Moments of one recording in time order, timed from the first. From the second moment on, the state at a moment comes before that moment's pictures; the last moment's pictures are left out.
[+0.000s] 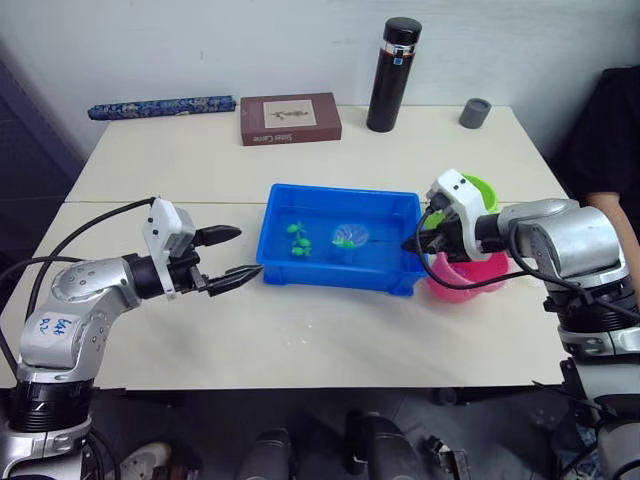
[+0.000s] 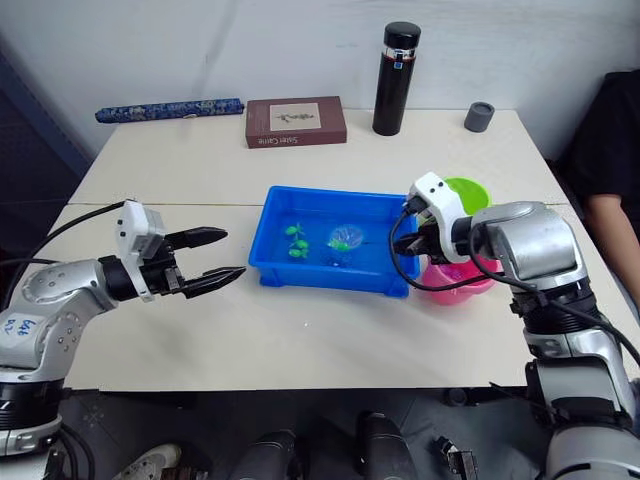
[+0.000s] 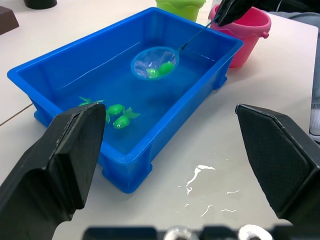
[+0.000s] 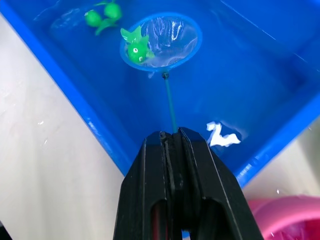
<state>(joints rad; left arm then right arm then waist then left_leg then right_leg) -0.33 0.73 0.19 -0.21 -0.54 0.55 -0.89 -0.86 -0.70 0.13 0.02 0.25 1.21 0.95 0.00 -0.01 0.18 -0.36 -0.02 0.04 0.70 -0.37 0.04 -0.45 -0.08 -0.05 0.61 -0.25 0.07</state>
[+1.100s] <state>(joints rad) -0.54 0.72 0.08 0.02 -0.42 0.42 -0.94 -0.73 -0.71 -0.14 -0.15 0.44 1.29 0.69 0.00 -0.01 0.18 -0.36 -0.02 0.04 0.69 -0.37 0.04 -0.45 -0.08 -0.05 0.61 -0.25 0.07</state>
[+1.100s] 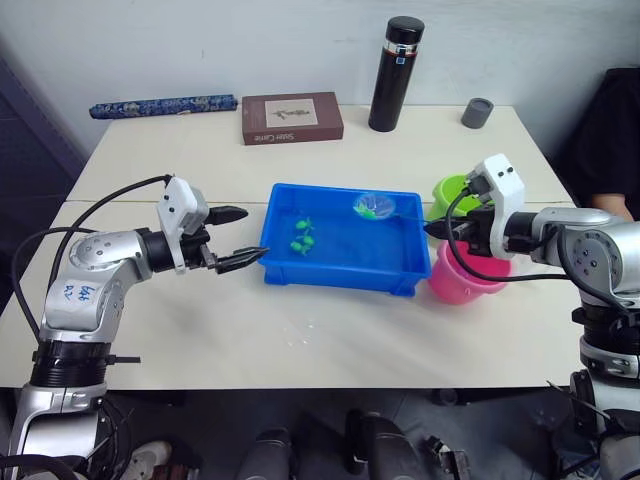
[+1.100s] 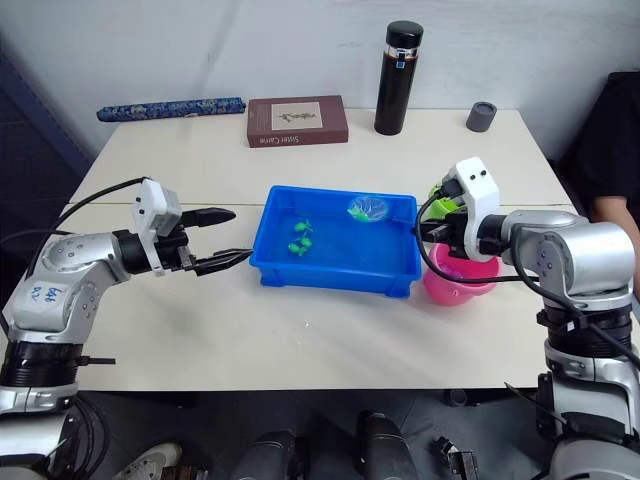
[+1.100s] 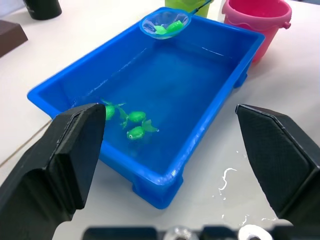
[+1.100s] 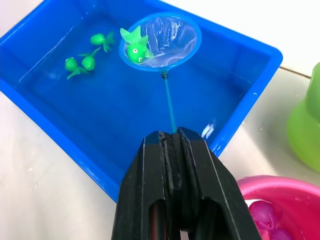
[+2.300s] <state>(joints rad) -0.66 0.65 0.03 0.21 -0.34 0.31 -1.00 -0.56 -0.97 -0.01 0.04 0.05 0.67 0.51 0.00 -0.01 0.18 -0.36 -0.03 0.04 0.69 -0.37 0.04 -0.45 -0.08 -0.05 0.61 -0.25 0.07</state>
